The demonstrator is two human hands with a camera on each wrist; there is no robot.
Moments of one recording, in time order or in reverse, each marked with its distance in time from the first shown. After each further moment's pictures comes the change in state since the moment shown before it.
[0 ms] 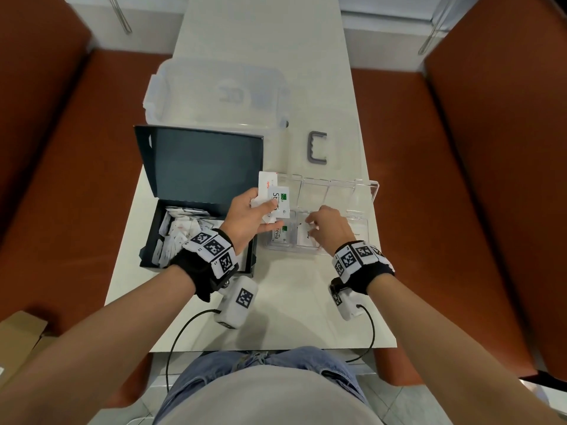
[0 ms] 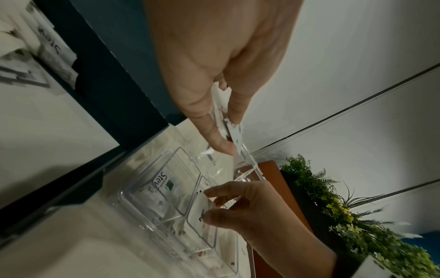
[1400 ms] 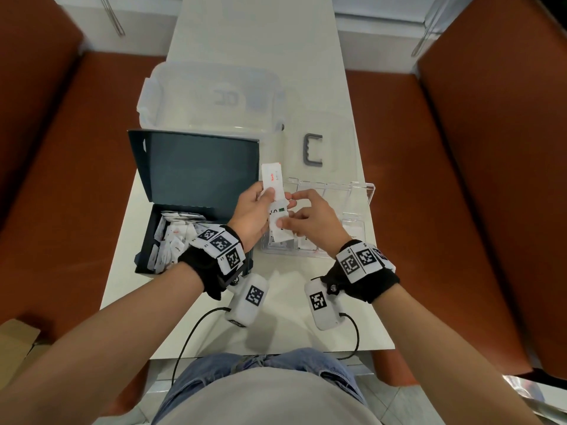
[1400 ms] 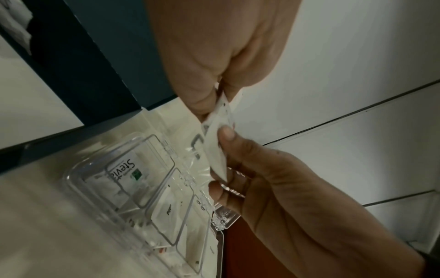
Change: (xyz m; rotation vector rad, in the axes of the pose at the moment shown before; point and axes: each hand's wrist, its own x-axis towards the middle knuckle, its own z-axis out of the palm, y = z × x) left_hand -0.001 0.016 0.027 -0.080 -0.006 0.013; right_hand -0.021 -0.038 -0.033 0.941 0.002 0.029
